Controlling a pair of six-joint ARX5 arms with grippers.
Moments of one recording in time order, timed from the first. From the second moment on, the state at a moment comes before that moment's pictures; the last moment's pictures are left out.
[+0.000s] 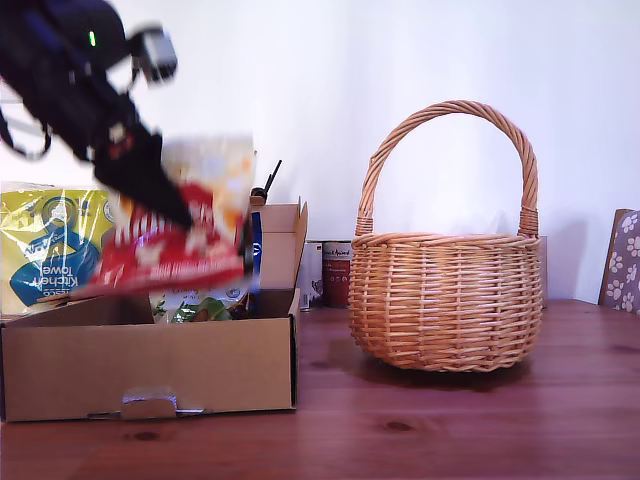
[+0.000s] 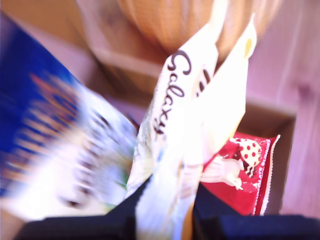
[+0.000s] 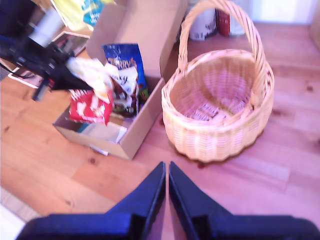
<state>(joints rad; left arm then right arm) -0.30 1.56 1.21 -0.58 0.49 0.71 0.20 0.58 1.02 -0.96 -0.36 0.00</state>
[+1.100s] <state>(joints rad) -0.65 1.66 1.27 0.05 0.50 0.29 0.20 0.58 1.02 -0.89 -0.36 0.00</state>
